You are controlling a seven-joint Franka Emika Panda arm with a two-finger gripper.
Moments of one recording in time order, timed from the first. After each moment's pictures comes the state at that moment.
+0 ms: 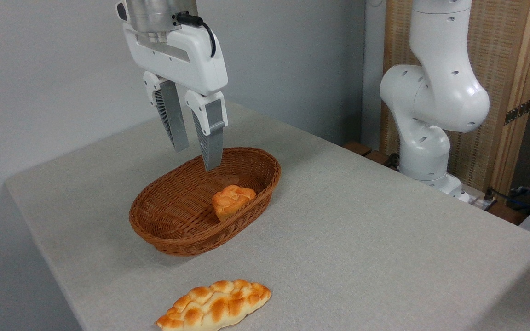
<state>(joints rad) -0.09 0.00 -0.01 -1.58 -0.02 1.61 0.64</state>
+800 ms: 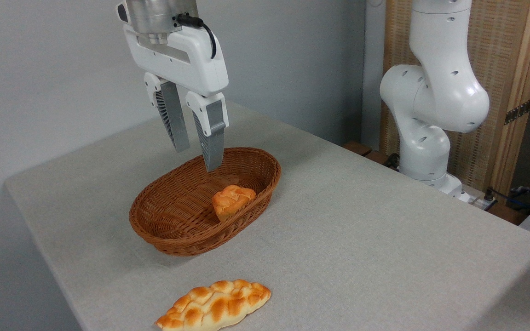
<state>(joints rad) -0.10 0.00 -0.01 -1.59 -0.02 1.61 0.64</state>
